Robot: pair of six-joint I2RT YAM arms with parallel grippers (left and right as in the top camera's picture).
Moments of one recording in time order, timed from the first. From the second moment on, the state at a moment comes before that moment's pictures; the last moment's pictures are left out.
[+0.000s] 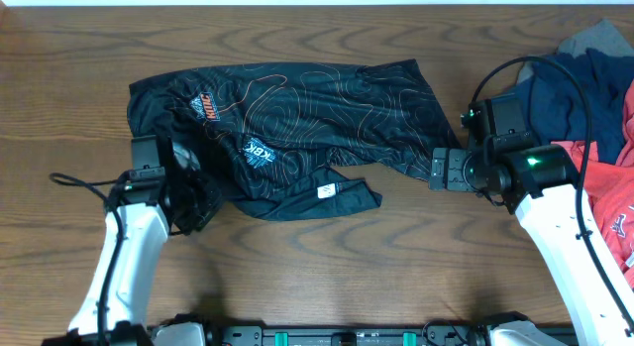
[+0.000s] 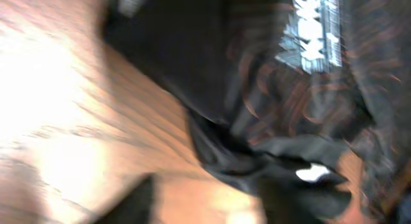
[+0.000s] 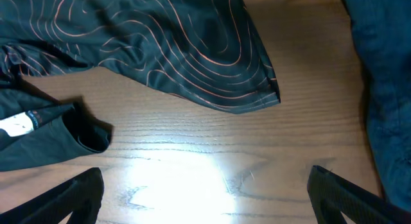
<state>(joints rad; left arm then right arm) 0.11 1.30 0.75 -0.73 0.37 -0.67 0.21 1.31 1.10 -0.99 0.06 0.28</state>
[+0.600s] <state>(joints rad) -0.36 1.54 0.75 -0.50 0.29 -1.08 0.21 1.31 1.10 -1.00 0.06 0.28</state>
